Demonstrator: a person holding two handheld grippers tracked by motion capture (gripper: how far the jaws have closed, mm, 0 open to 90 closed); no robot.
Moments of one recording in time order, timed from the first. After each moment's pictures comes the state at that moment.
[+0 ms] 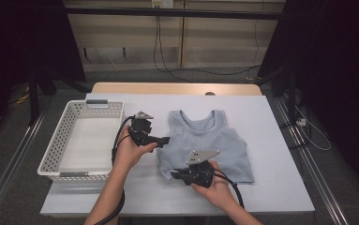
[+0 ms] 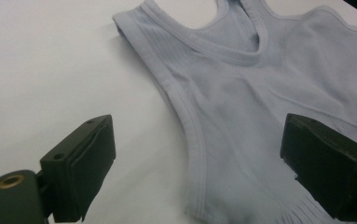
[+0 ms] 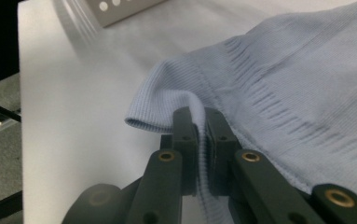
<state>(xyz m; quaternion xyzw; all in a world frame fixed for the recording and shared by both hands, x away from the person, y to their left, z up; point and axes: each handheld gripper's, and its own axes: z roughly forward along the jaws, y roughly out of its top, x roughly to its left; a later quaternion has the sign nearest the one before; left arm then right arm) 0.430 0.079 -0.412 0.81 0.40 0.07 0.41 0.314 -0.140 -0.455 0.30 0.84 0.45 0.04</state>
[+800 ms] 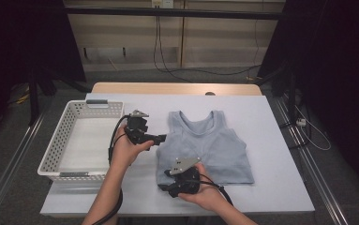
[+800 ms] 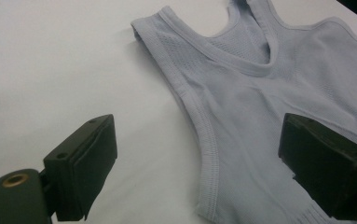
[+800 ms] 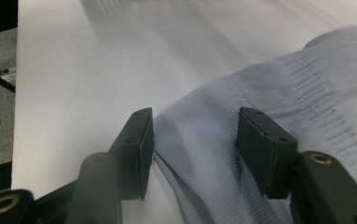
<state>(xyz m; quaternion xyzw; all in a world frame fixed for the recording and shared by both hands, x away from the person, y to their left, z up) 0.430 0.091 -0.408 0.80 0.42 0.07 0.41 0.308 -0.101 -0.464 0.24 0.87 0.42 0.07</state>
